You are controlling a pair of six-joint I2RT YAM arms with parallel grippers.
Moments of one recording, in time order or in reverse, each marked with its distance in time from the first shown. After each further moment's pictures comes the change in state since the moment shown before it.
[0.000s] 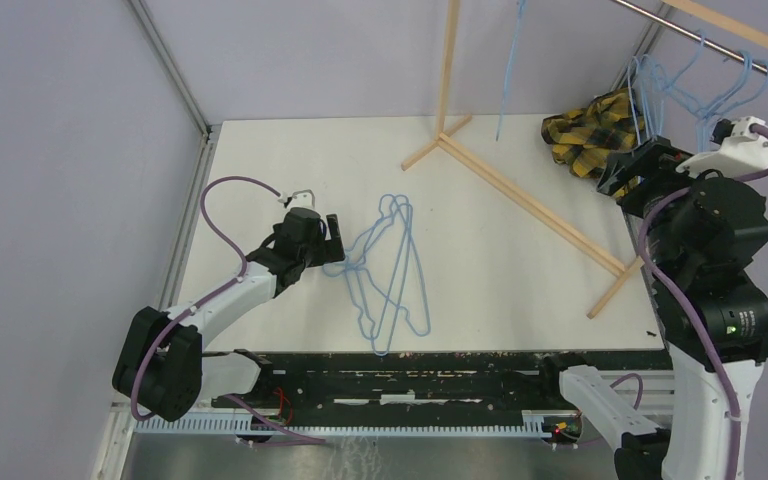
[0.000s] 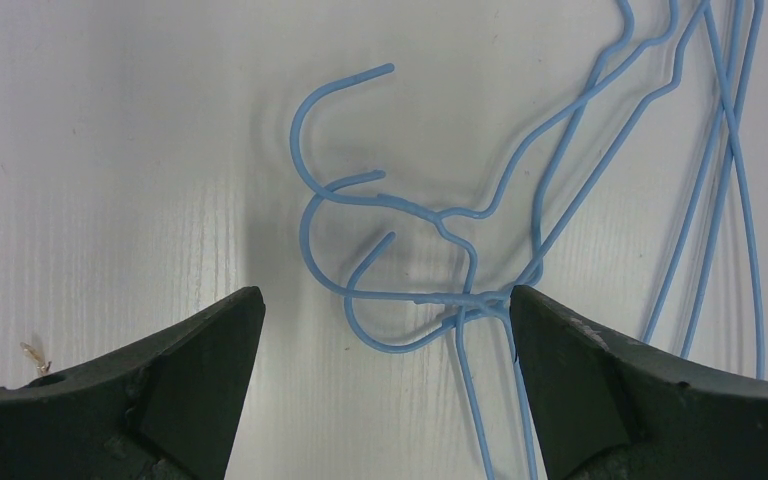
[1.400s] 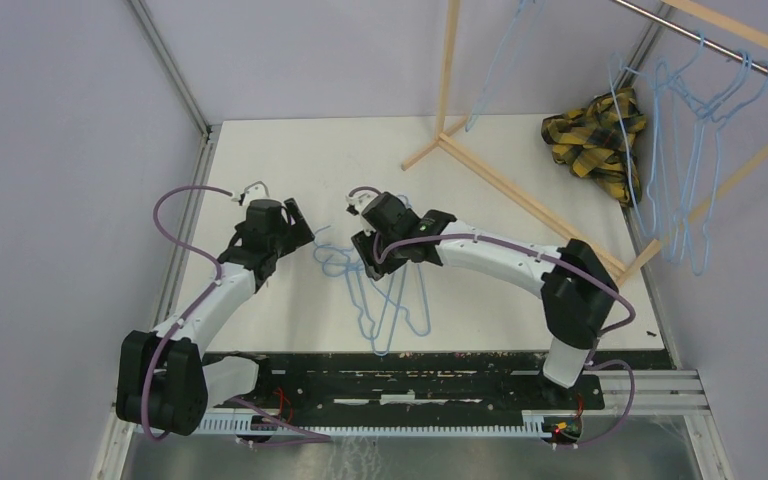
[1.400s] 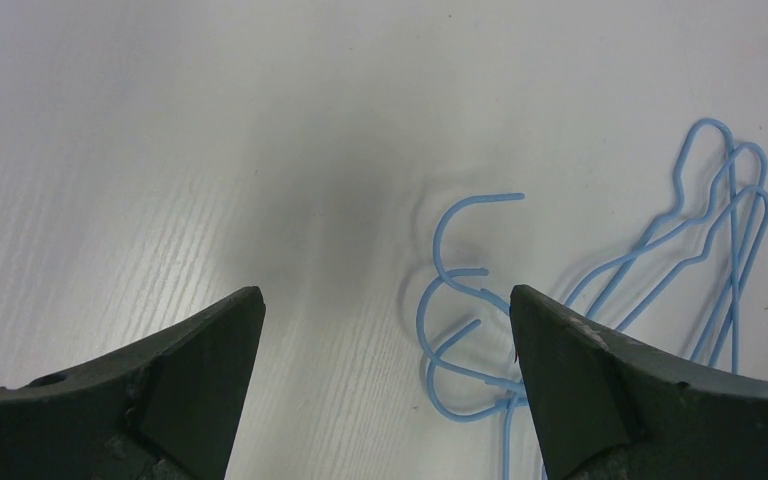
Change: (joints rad) left arm 0.247 -0.076 0.000 -0.009 0.009 -0.072; right arm 0.805 0.883 -0.239 0.305 -0.362 -0.049
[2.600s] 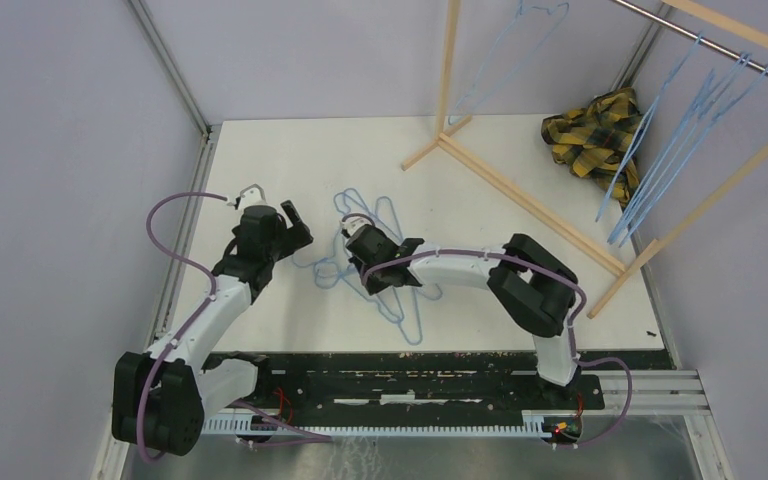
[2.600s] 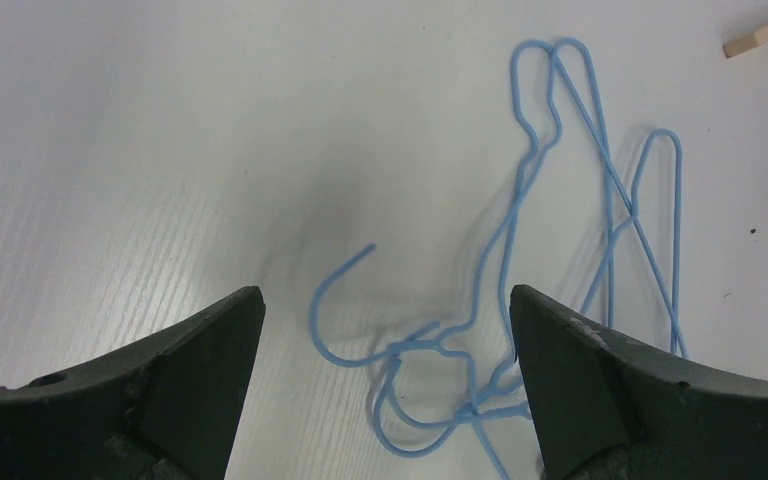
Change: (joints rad) left arm 0.000 -0.088 -0.049 0.025 0.025 -0.007; right arm 0.074 0.263 -0.047 0.264 0.127 0.118
